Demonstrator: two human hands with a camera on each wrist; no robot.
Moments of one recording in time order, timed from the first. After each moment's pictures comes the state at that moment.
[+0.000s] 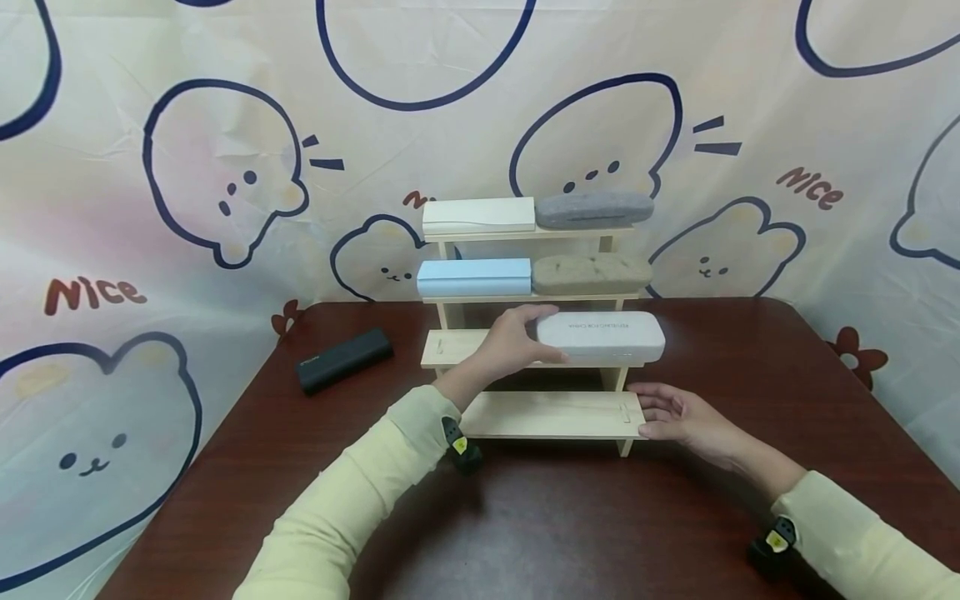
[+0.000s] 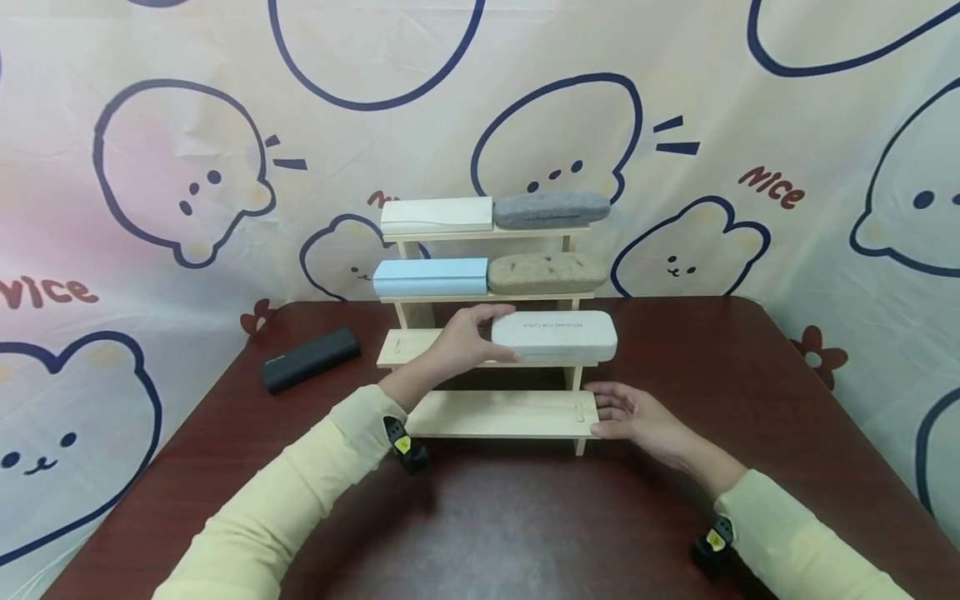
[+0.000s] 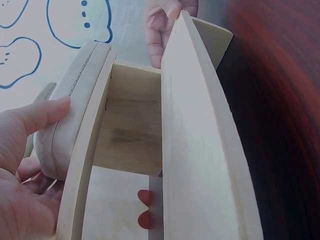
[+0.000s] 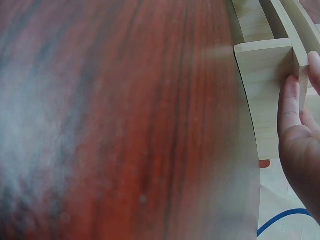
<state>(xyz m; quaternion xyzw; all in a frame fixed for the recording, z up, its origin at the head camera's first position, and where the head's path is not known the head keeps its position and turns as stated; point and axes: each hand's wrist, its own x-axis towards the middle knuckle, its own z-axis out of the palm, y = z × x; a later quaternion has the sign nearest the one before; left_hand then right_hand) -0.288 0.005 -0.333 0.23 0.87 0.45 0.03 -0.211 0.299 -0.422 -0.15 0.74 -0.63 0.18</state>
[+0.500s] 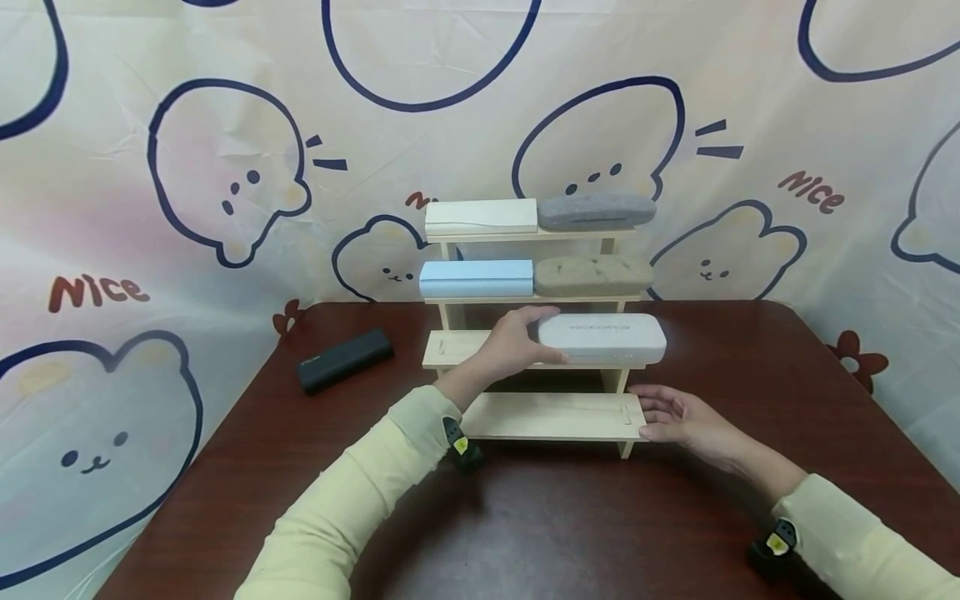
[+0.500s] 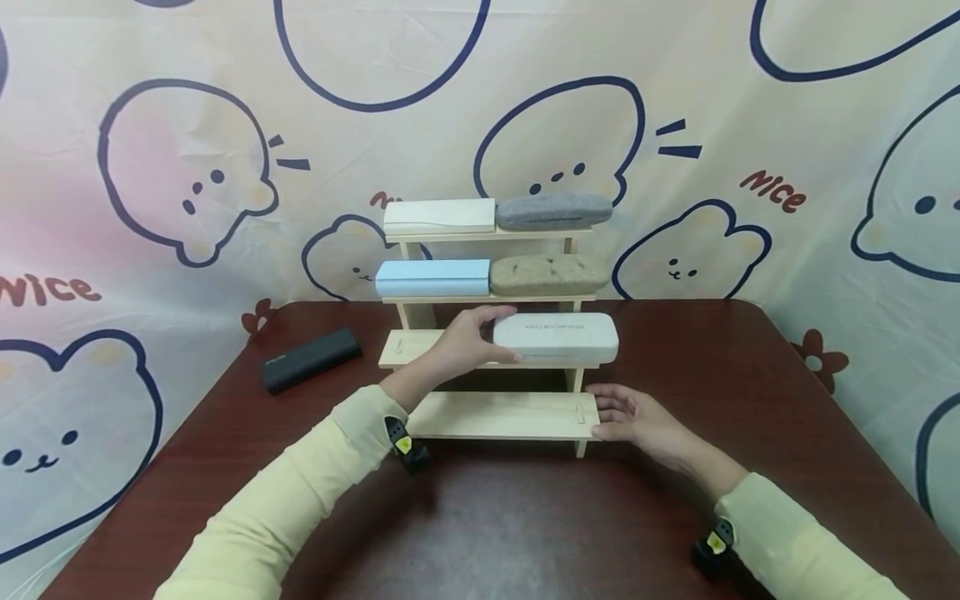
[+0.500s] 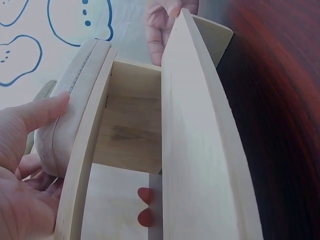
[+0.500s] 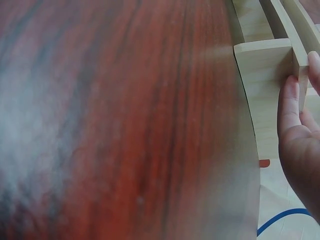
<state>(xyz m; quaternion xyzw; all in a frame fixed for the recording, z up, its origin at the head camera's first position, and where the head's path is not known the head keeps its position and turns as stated) -0.289 0.004 -0.333 0.23 0.87 0.44 0.03 -0.212 0.299 -0.423 -0.16 0.74 -0.63 0.18</state>
